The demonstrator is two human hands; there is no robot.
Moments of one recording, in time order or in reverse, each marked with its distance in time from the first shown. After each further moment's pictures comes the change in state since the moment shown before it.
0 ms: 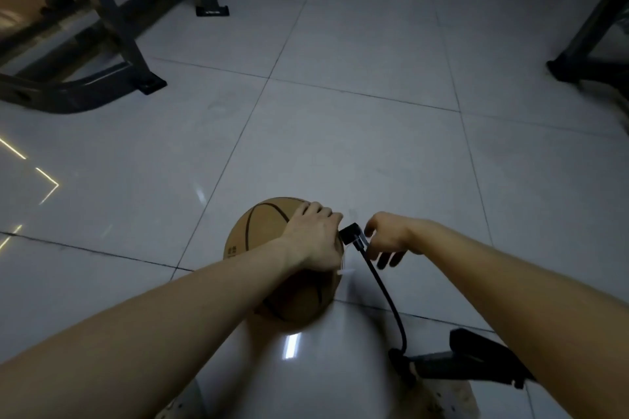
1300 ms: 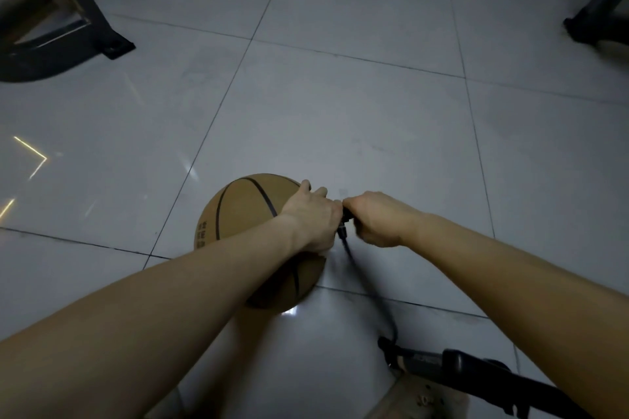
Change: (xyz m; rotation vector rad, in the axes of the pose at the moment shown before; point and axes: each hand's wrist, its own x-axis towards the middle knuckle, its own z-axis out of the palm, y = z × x) left_hand 0.062 0.008 0.028 0.393 -0.034 0.149; right_hand 0.038 0.025 -0.002 -0.589 0.269 -0.460
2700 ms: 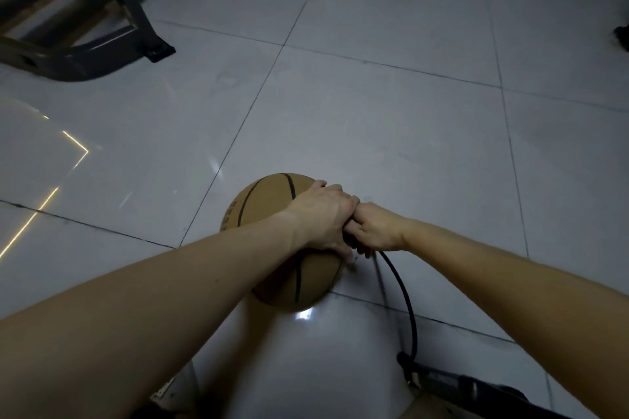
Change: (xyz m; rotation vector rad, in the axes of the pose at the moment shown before) left_hand -0.015 -0.033 -0.005 -0.215 0.069 0.020; right_hand 0.038 -0.020 0.014 0.558 -0.090 -0.036
